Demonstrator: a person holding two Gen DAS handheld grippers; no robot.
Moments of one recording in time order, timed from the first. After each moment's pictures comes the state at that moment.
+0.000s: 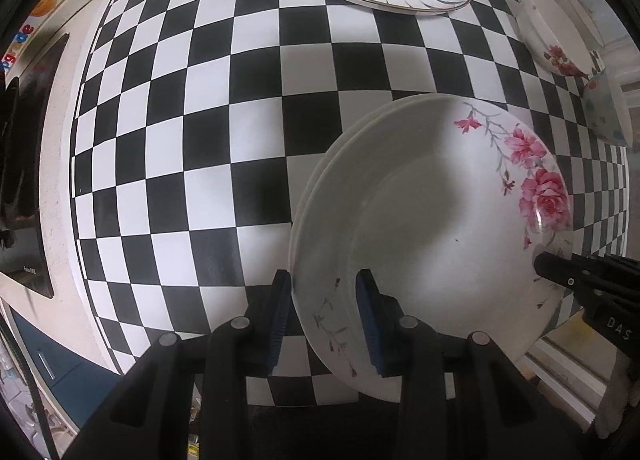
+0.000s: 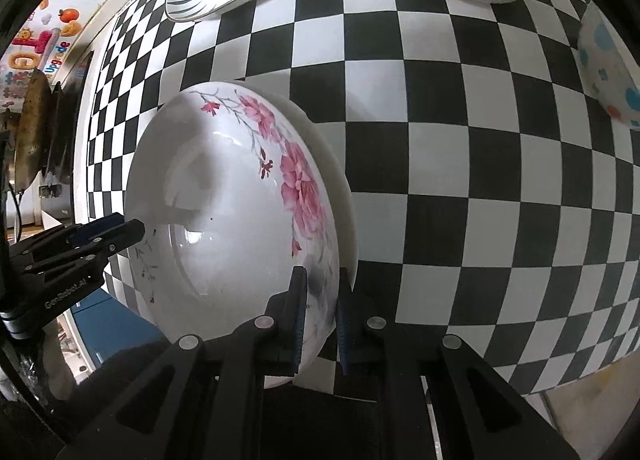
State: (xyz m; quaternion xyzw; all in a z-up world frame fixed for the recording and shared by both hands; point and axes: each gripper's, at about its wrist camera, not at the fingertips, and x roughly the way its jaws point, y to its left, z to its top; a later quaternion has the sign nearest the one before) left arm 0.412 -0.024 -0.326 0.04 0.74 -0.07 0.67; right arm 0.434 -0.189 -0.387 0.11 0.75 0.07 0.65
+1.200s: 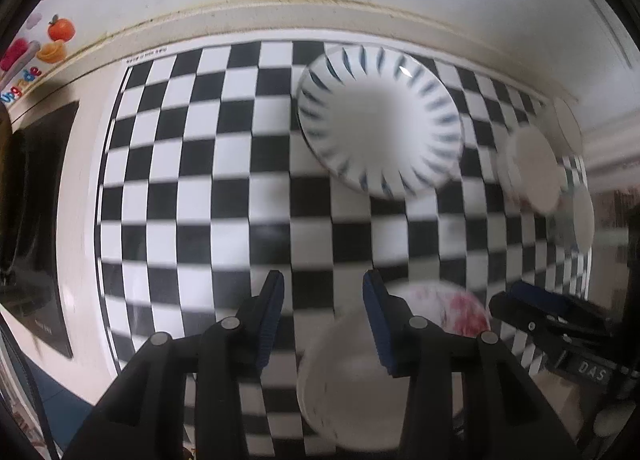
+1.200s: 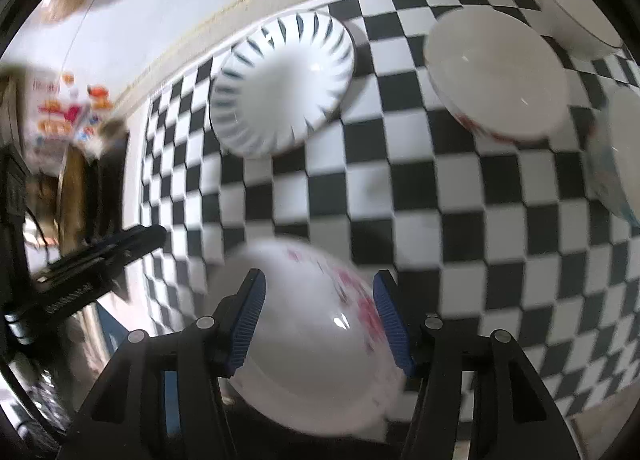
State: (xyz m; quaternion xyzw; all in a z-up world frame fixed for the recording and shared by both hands) left arm 0.509 -0.010 -0.259 -0.02 0.68 -0.07 0.73; right arm 0.529 -0.192 -0.334 0.20 0.68 0.08 0.70
